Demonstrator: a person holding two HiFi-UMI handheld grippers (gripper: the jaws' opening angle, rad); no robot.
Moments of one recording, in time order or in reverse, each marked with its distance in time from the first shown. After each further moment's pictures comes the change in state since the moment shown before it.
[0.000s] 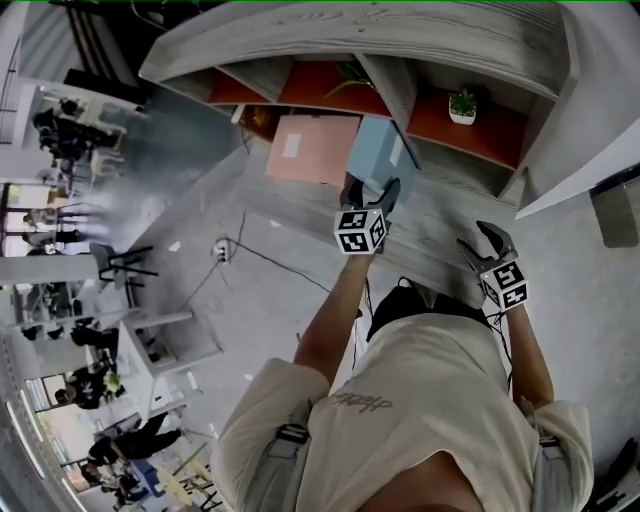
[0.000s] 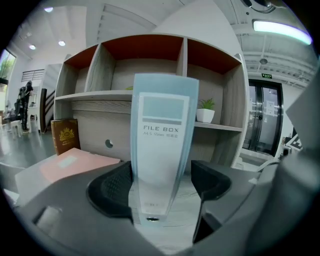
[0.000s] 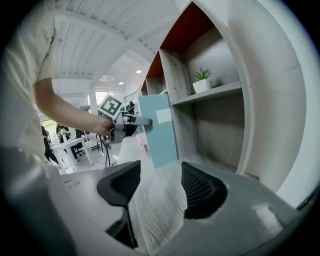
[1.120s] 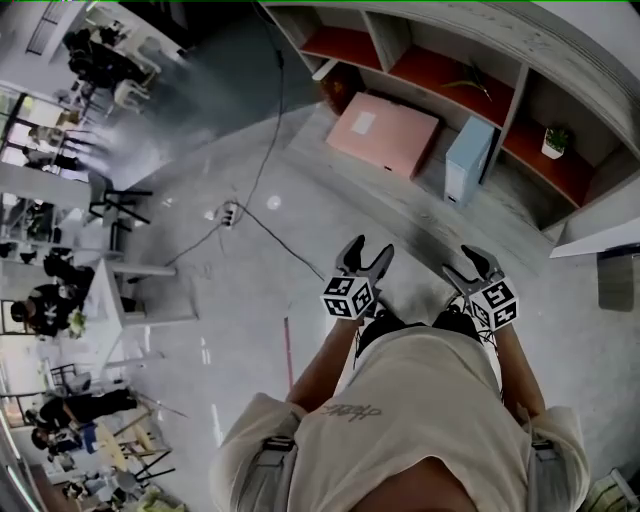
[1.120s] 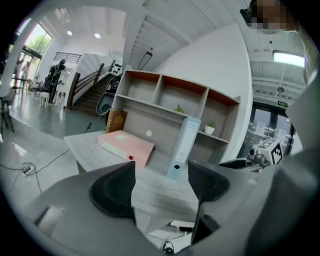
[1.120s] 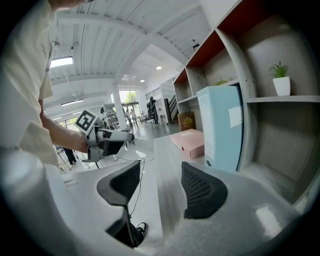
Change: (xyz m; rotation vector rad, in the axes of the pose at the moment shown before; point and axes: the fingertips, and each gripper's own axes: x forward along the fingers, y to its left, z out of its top) left arm -0.231 0.083 -0.094 -0.282 -0.047 0.103; right arm 0.078 0.172 0.032 -0.084 0.054 0.265
